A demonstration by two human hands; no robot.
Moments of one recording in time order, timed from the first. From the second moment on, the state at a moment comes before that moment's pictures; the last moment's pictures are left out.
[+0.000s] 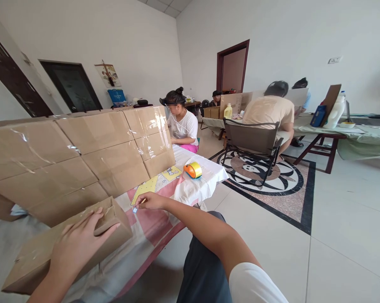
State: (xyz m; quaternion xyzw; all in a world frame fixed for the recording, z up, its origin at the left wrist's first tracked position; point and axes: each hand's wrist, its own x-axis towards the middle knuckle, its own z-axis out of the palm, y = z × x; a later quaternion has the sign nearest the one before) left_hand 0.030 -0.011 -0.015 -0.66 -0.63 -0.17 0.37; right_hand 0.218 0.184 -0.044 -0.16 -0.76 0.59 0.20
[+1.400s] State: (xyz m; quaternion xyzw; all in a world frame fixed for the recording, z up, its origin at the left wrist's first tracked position) left_hand 0.031 -0.010 -0.013 -0.66 -0.65 -0.17 0.35; right_hand 0.218 0.181 -0.042 -0.17 -0.77 0.58 0.21
